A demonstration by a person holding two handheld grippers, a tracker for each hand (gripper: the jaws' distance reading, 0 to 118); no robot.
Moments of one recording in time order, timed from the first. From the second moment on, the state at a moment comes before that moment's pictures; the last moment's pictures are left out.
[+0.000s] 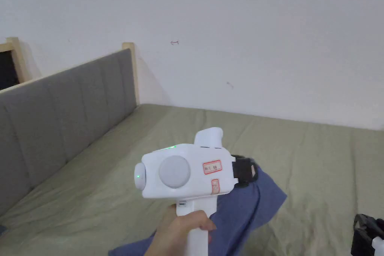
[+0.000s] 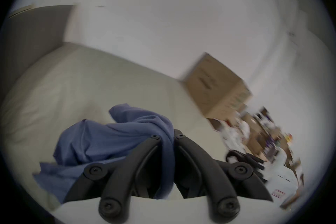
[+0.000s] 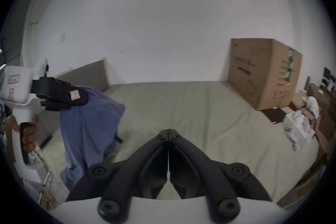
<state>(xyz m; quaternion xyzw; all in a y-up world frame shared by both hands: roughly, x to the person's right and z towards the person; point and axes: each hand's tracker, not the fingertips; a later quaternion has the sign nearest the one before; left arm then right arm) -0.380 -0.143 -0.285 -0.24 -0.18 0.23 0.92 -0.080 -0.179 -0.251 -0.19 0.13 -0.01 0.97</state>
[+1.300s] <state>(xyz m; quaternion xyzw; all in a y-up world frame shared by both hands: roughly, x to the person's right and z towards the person) -0.389 -0.298 -0.313 -0.44 -0.01 0.17 0.88 -0.017 -0.266 -0.265 -0.33 0.06 0.00 0.94</state>
